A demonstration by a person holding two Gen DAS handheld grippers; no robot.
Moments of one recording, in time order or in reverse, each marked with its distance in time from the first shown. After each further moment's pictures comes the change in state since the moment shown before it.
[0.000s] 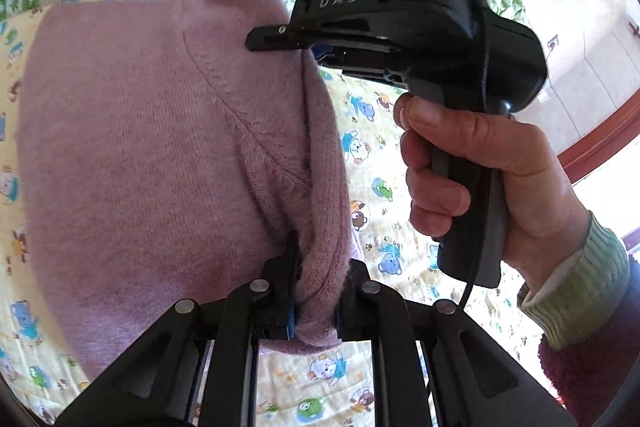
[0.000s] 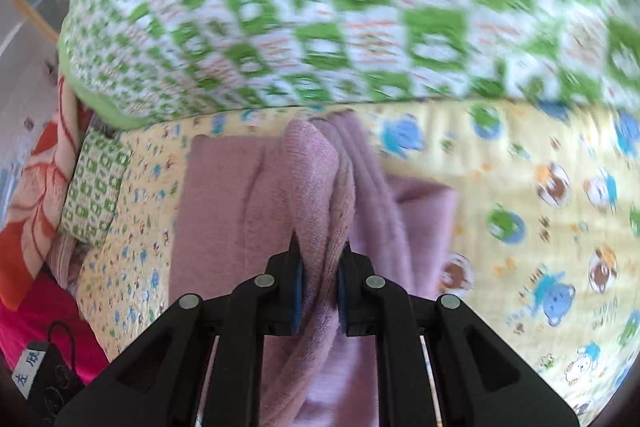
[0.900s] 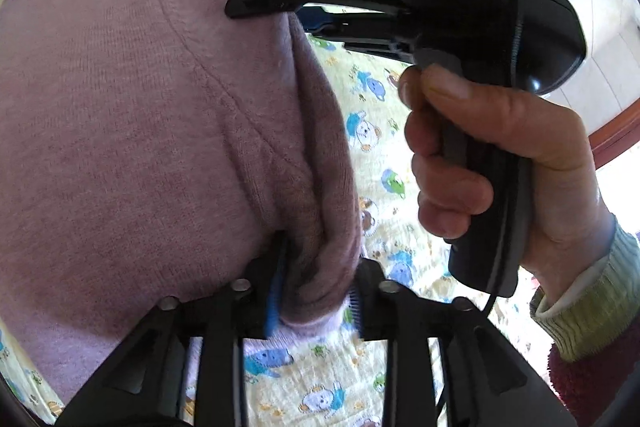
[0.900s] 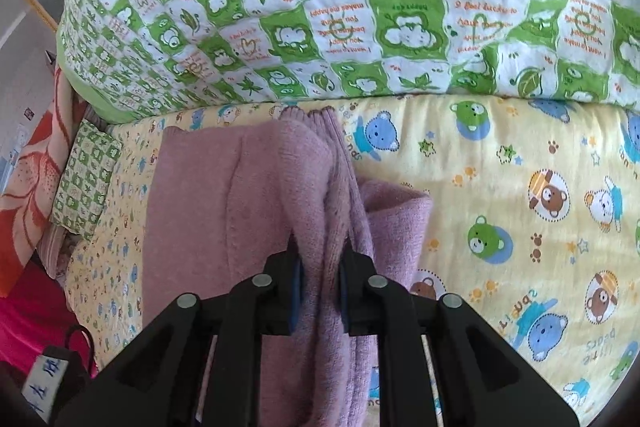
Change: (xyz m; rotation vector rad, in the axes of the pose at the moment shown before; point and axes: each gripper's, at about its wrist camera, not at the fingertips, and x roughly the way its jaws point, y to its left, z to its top) left arm 0.049 -0.004 0.004 -0.022 0.056 -0.035; right arm 0.012 -0.019 -0.001 -0.028 0.018 -0.016
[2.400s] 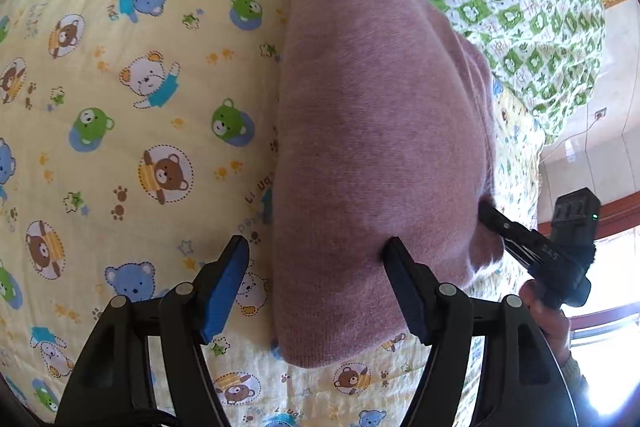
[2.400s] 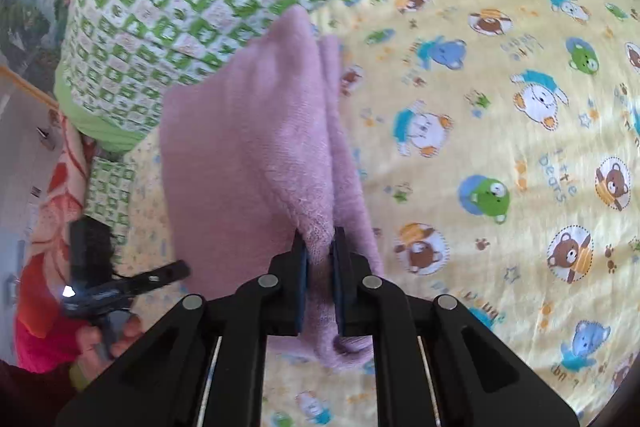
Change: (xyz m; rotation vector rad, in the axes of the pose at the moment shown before) left arm -0.074 0.157 -0.024 -0.245 -0.007 0.083; right arm -0.058 -0.022 -0.148 0.274 -0.065 -0.014
